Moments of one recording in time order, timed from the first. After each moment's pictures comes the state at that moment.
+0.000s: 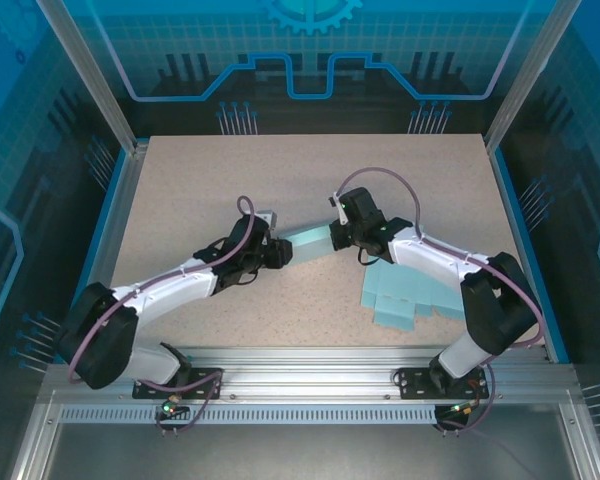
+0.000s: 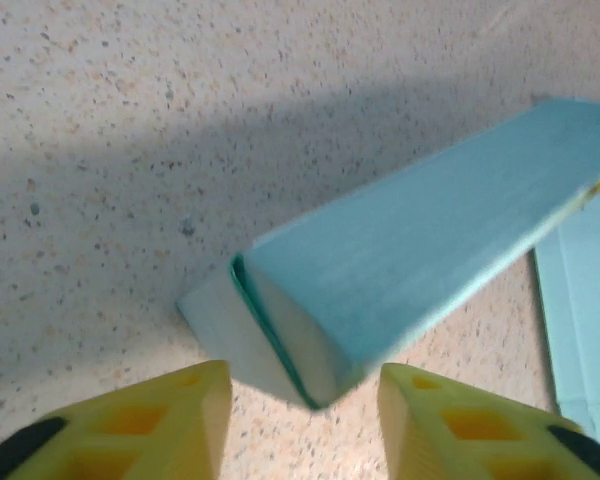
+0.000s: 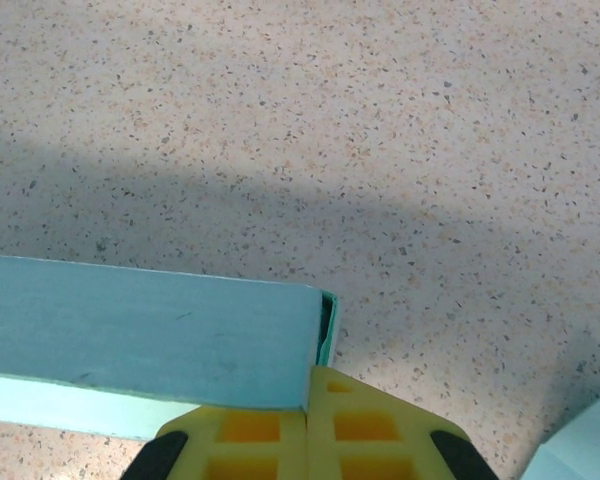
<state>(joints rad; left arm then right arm) -0.59 1.36 0.74 -0.11 0.00 -0.58 0.58 1.58 1.03 -0.27 0.08 0.20</state>
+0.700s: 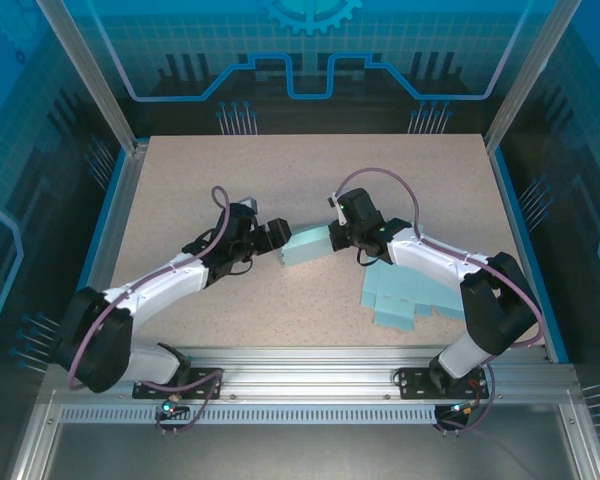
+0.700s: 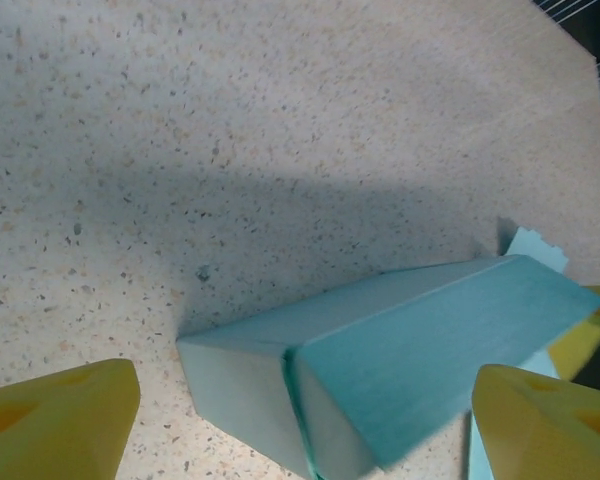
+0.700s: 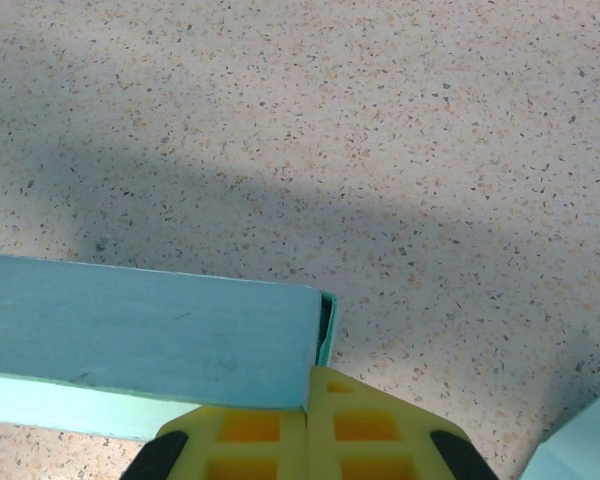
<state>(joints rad) -0.48 1.37 0.78 -0.09 0.05 -0.83 0.59 1.58 1.03 -0.27 0.10 0.20</state>
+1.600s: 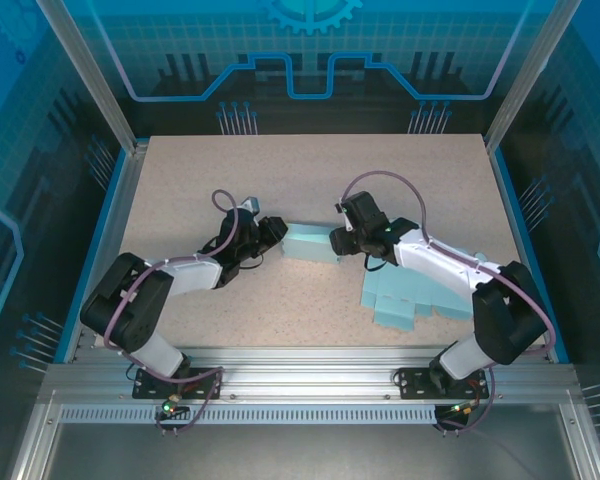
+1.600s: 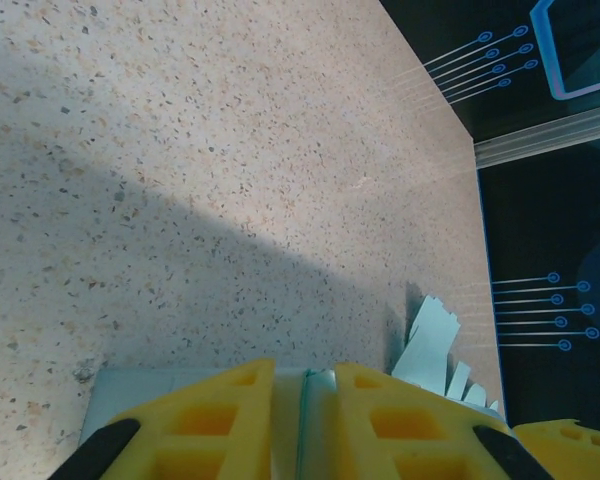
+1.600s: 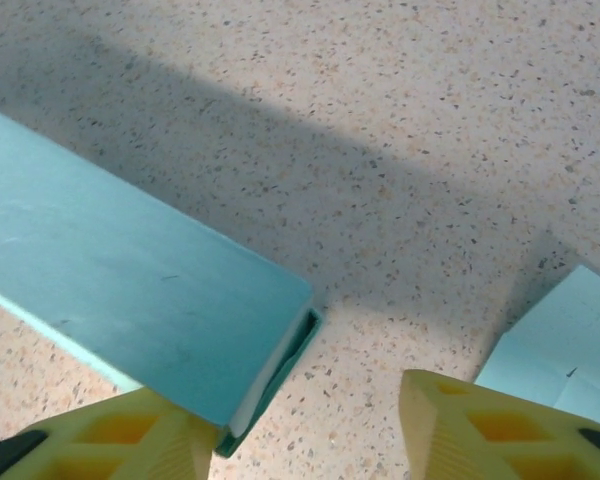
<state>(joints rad) -0.44 1.60 0.66 0.48 0.17 -1.01 0.60 1.51 1.03 -0.46 0.10 0.25</state>
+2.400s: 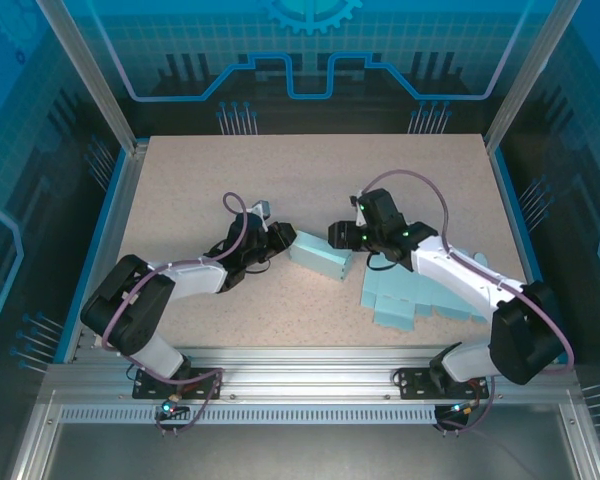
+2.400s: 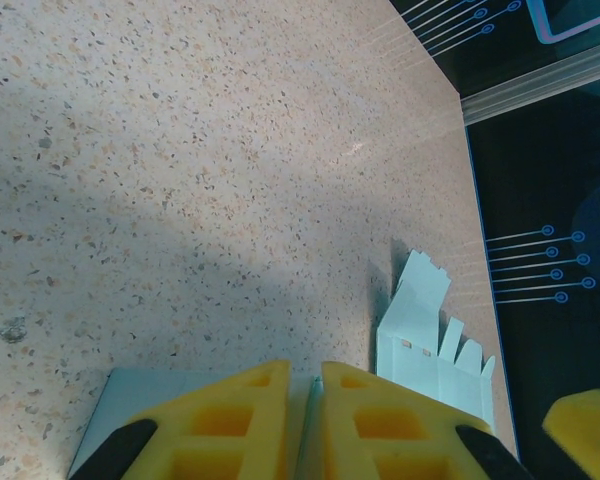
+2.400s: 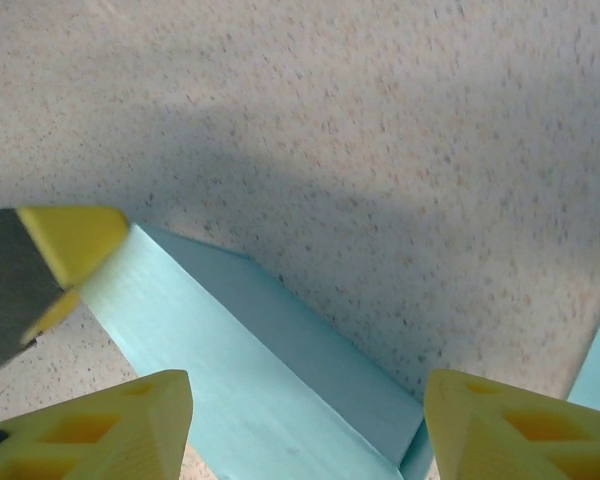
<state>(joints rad) -0.51 1.59 0.66 0.47 0.16 -0.98 0.54 1.38 0.95 -0.40 -0.09 0.53</state>
